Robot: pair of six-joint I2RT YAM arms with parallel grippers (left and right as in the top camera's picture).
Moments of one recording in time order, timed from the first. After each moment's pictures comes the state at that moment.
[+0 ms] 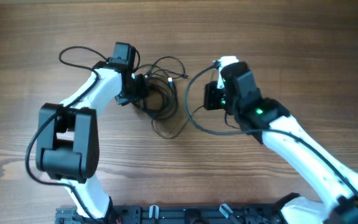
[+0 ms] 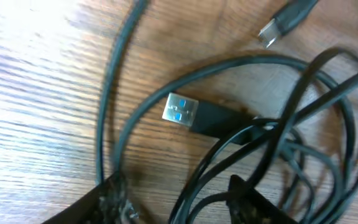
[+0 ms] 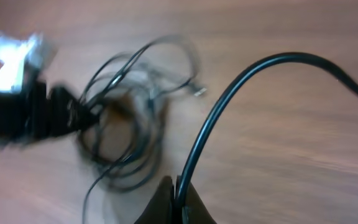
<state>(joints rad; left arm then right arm) -0.17 1.94 1.25 -0.67 0.10 -0.50 0.51 1.43 0.96 -0.31 -0.10 0.44</state>
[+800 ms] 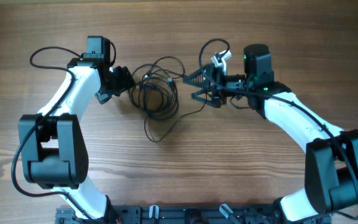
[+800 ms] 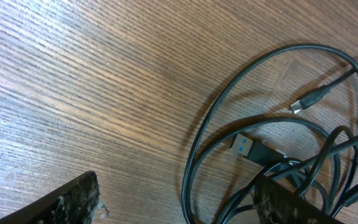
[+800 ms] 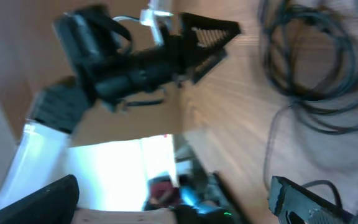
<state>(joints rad) -0.04 1.87 1.27 -0.72 0.09 -0.52 0.27 1.70 0.96 0.15 -1.16 1.07</state>
